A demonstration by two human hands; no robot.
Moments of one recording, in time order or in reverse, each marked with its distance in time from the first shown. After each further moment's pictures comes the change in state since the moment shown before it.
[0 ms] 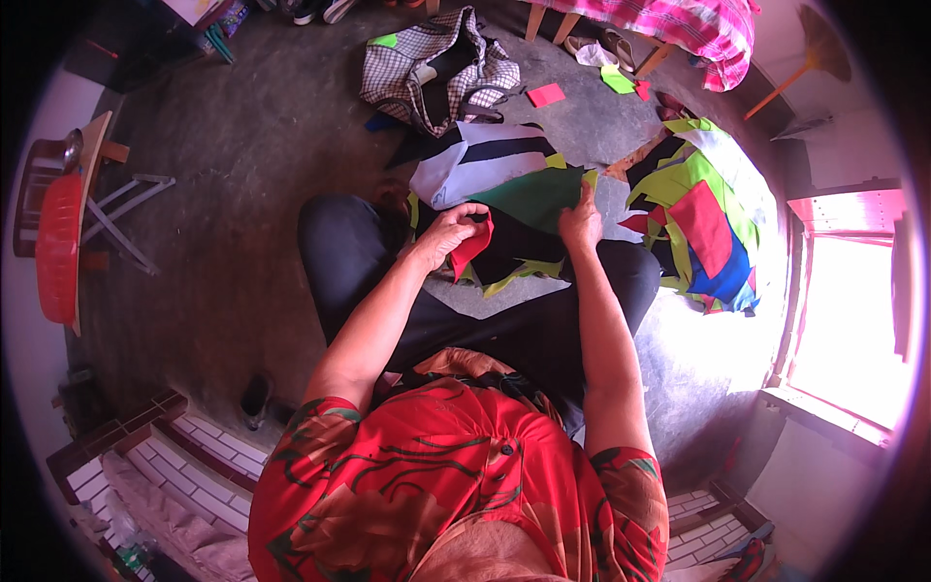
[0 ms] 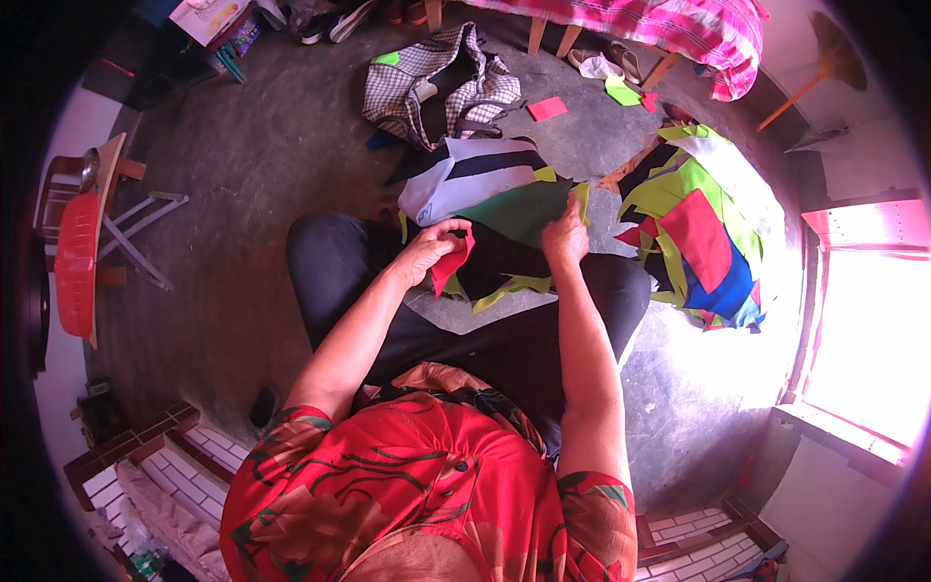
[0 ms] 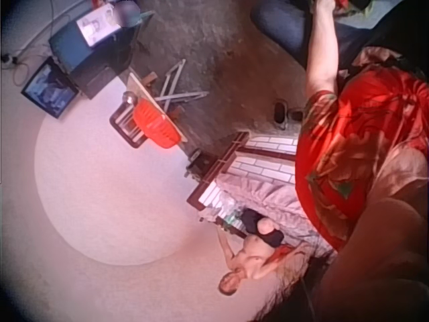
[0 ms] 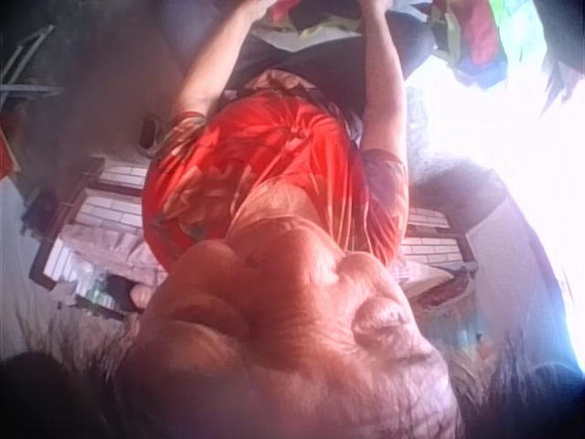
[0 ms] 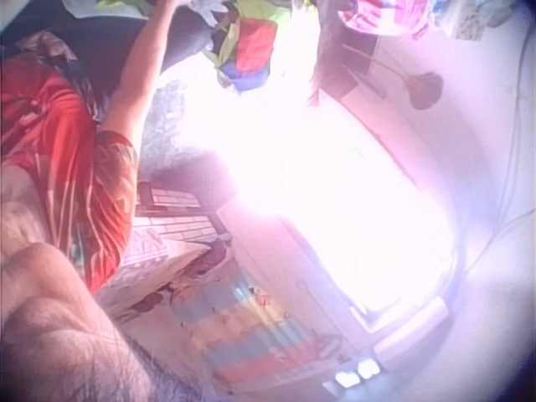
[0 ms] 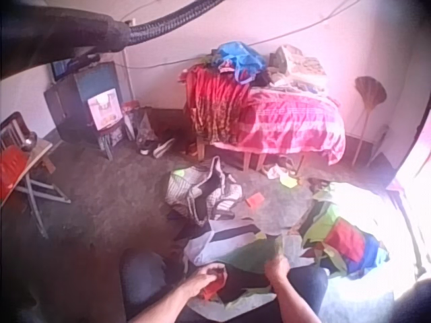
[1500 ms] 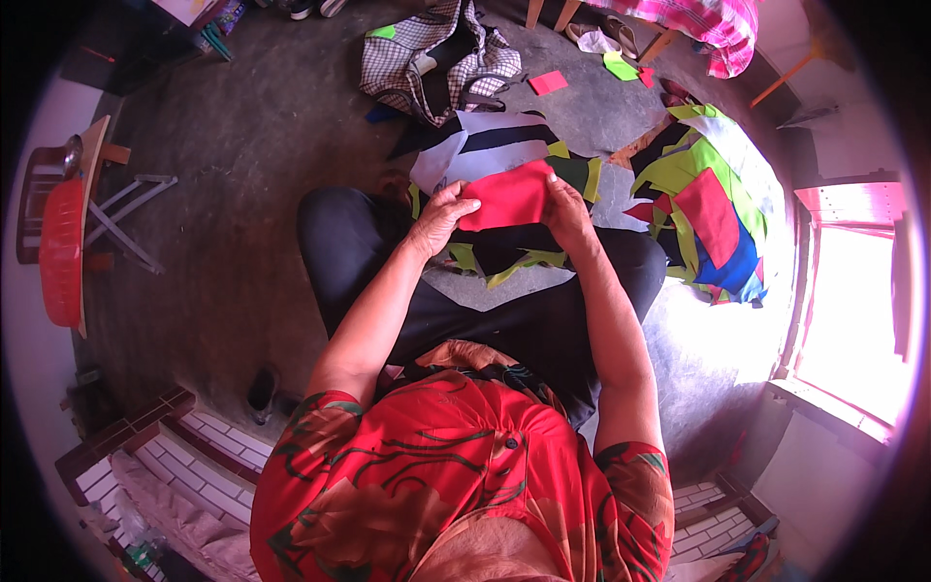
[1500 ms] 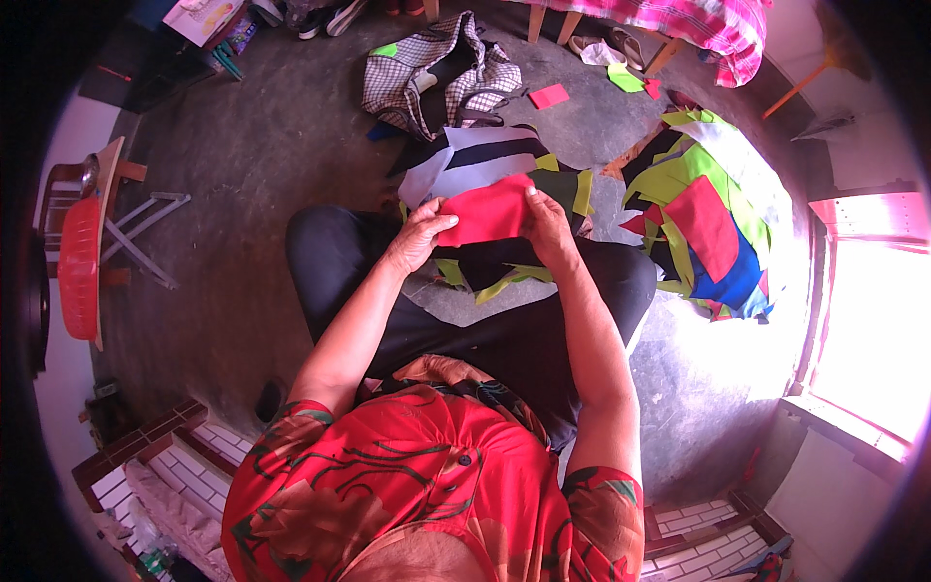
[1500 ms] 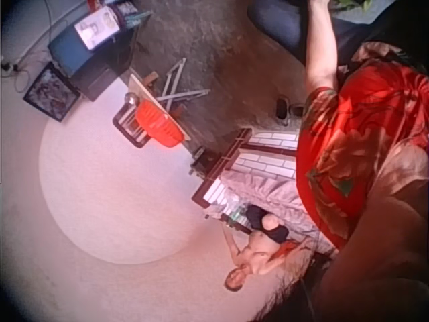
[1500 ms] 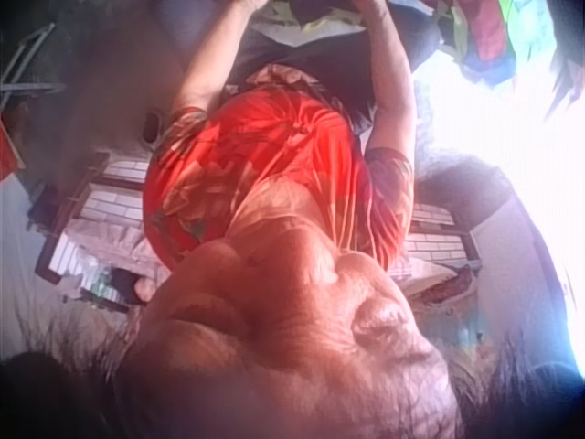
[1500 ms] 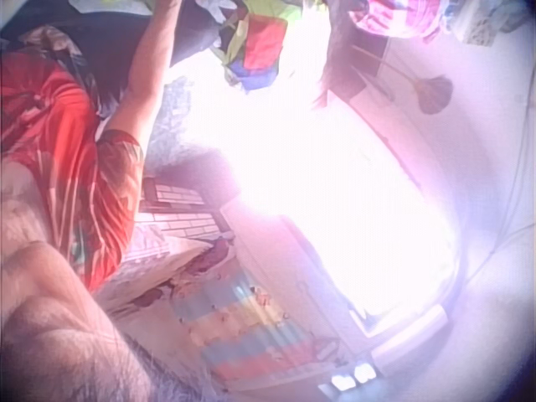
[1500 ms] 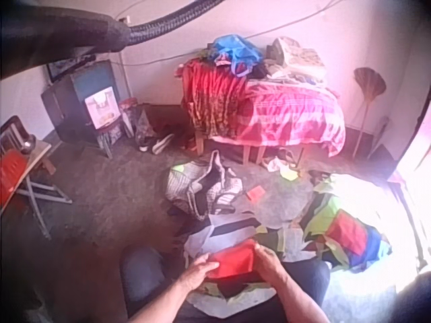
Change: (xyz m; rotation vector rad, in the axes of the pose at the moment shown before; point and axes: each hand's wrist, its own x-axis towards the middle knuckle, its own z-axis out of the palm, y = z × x) left_hand 0.003 0.008 -0.002 -0.174 -0.033 0.197; right_hand -0.011 -0.004 0.016 1.452 -0.688 -0.007
